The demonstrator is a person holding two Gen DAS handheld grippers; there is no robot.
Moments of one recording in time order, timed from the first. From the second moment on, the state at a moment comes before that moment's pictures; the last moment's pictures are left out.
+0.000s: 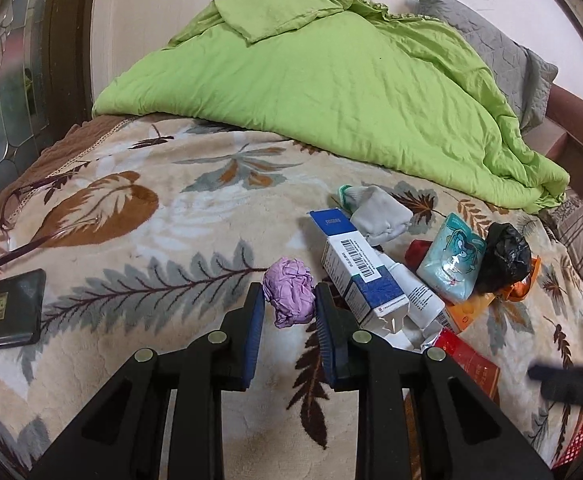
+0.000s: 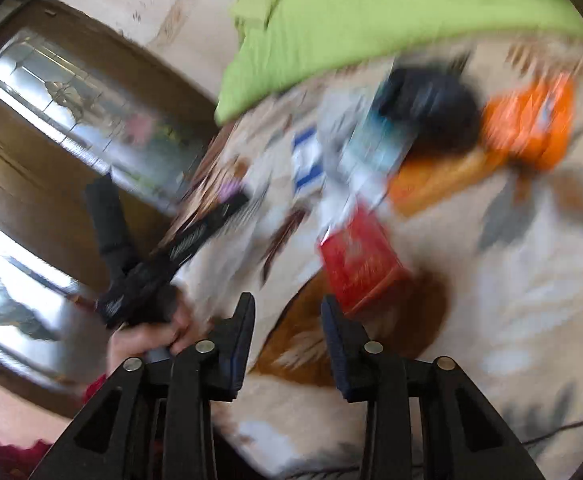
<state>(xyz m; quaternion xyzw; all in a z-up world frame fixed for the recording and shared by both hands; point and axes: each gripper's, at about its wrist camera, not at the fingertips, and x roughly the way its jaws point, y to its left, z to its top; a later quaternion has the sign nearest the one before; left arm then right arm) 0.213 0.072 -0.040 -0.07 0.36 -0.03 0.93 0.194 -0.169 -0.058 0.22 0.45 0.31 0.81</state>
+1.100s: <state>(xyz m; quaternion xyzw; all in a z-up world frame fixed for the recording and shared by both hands) 0.177 0.034 -0.026 -0.04 0.33 -0.04 0.94 0.177 -0.116 -0.064 -0.05 0.39 0.19 0.90</state>
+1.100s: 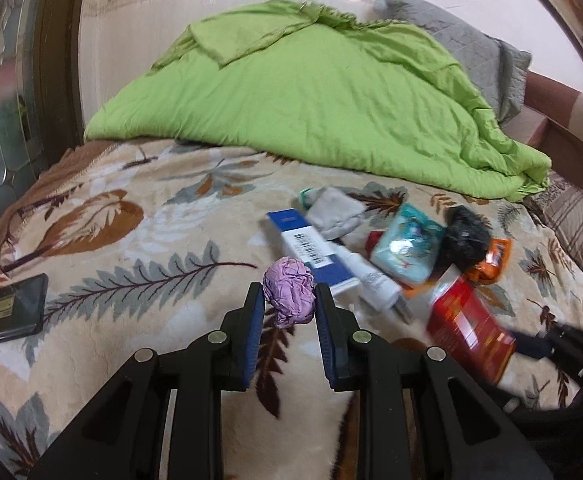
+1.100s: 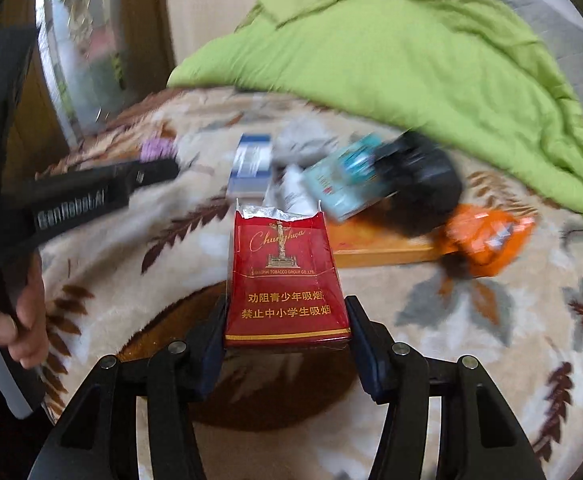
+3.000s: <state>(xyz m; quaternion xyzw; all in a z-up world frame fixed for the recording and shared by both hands) 0.102 -0.021 -0.028 0.04 0.30 -0.03 0.95 0.100 -0.178 -0.020 0.01 0.30 0.11 0.95</state>
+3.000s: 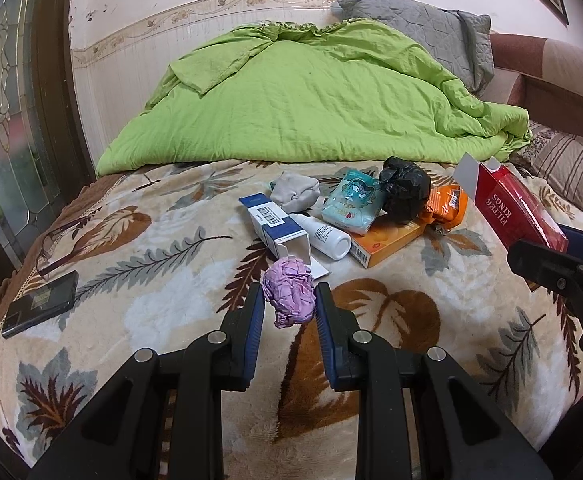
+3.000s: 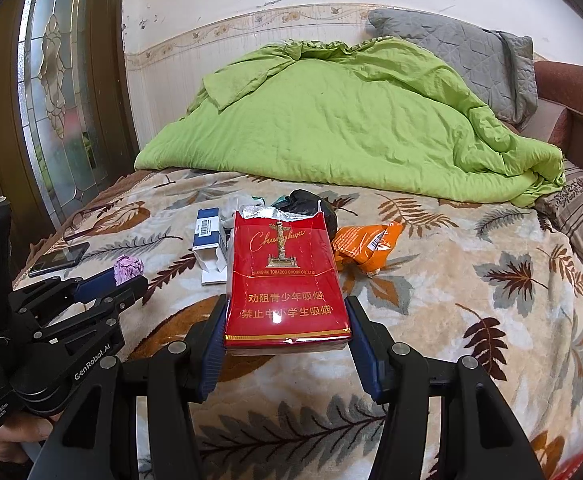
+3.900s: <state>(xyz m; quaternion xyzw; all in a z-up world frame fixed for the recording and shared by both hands) 0.102 -0.021 -0.030 0.04 0.30 -0.03 0.95 0.100 -0.179 -0.020 0.01 0.30 0.11 0.95</state>
